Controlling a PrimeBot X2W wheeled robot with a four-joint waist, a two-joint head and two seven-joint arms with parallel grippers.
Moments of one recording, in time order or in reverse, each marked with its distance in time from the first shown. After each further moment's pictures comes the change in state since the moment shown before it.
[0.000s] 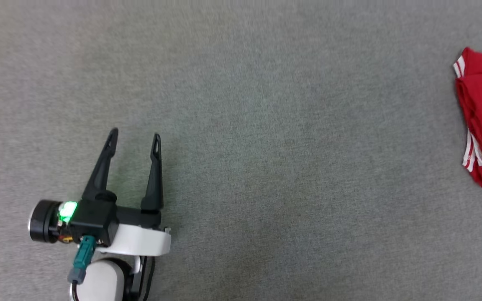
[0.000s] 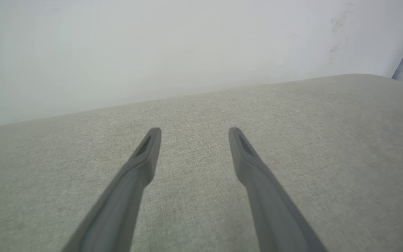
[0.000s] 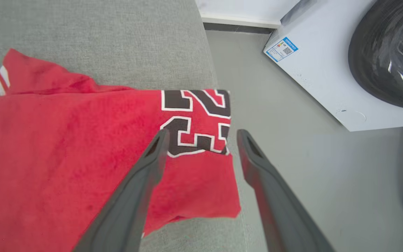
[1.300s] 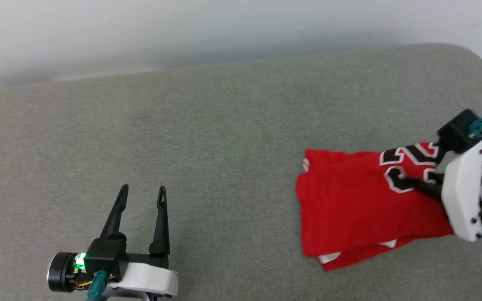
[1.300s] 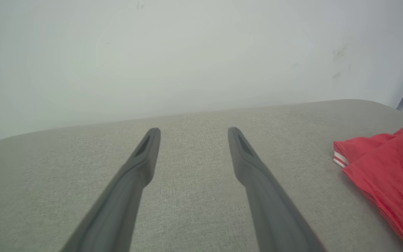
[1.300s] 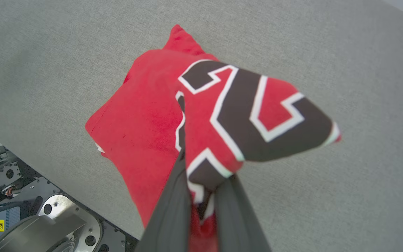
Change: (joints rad) left arm 0.173 -0.059 0.010 0.063 -0.026 0.027 0.000; right arm 0.232 0.006 0.431 -0.683 0.417 0.000 0.321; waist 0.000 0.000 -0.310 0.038
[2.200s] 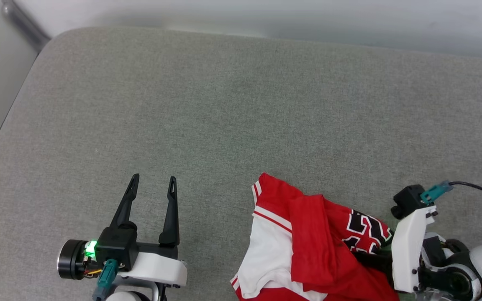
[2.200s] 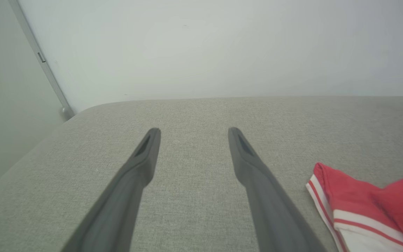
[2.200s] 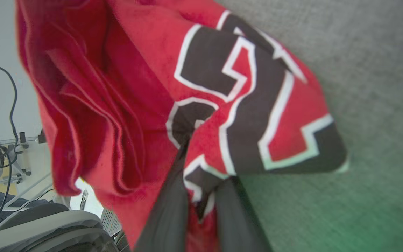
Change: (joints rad) left arm -0.055 0.001 -0.038 0.026 -0.002 0.008 0.000; right arm 0.282 0.361 -0.179 0.234 0.047 0.001 0.075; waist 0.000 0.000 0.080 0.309
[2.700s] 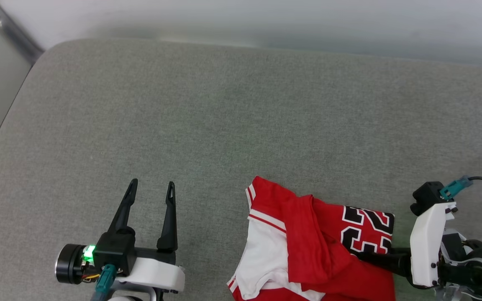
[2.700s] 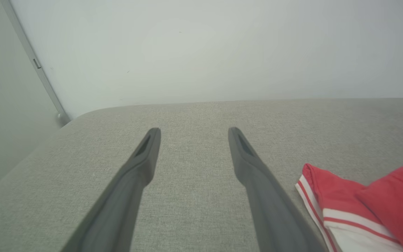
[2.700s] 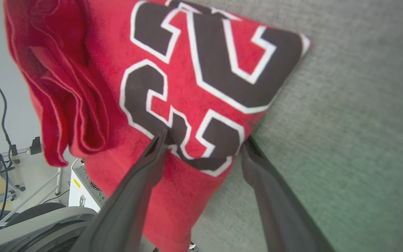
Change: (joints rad) left arm 0.026 0.002 0.013 -0.010 0.010 -0.018 0.000; right arm 0.022 0.002 -0.130 -0.041 -0.014 -0.001 0.113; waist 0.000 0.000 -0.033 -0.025
